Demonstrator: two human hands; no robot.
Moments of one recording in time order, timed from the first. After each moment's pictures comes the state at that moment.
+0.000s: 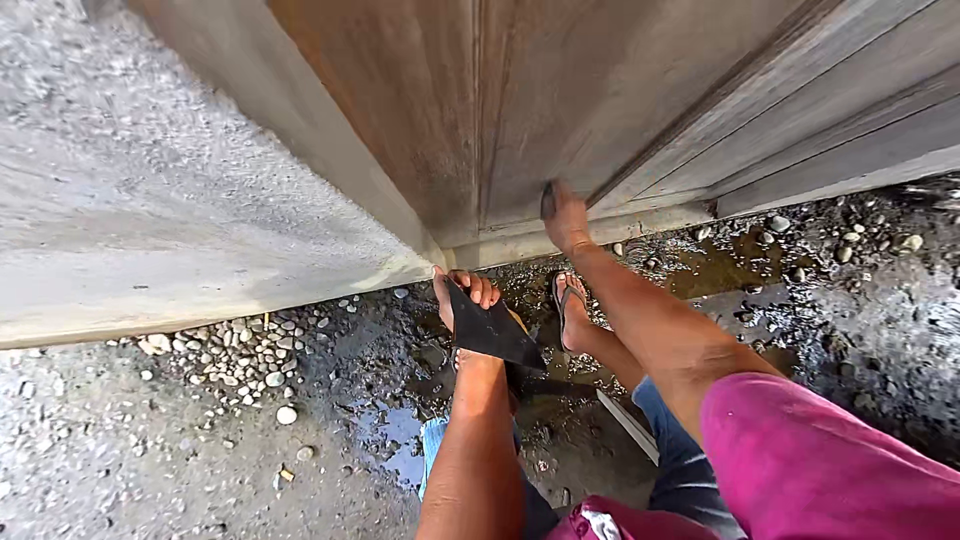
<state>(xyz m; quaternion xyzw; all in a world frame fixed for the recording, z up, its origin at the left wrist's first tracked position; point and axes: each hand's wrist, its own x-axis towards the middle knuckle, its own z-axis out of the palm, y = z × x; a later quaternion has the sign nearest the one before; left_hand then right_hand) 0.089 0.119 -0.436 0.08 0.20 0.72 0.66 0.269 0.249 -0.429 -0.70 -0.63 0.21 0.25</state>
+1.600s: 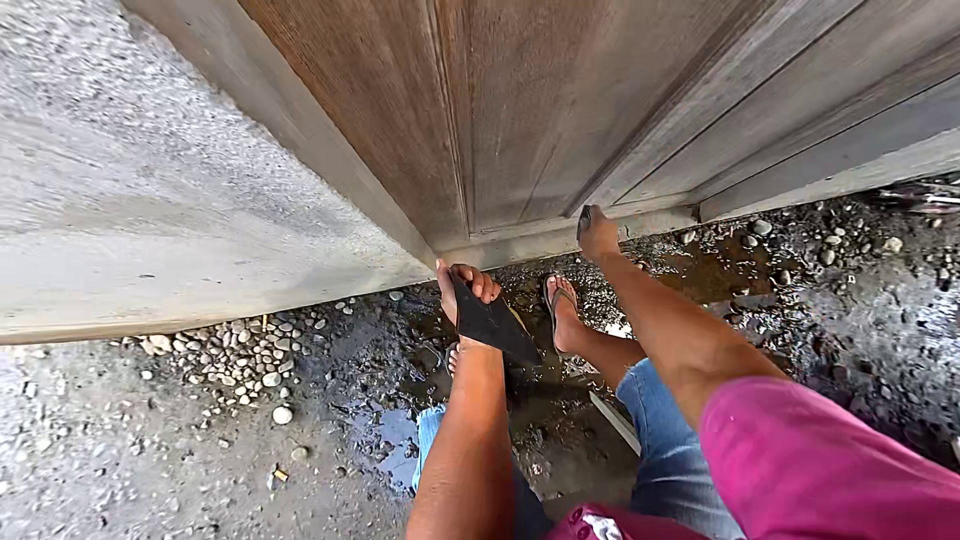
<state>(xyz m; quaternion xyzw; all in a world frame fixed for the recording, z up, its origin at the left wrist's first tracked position) 0.098 0.131 -0.437 0.14 0.18 0.69 0.68 0.351 0.240 -0.445 -0.79 -0.55 0.23 0.15</state>
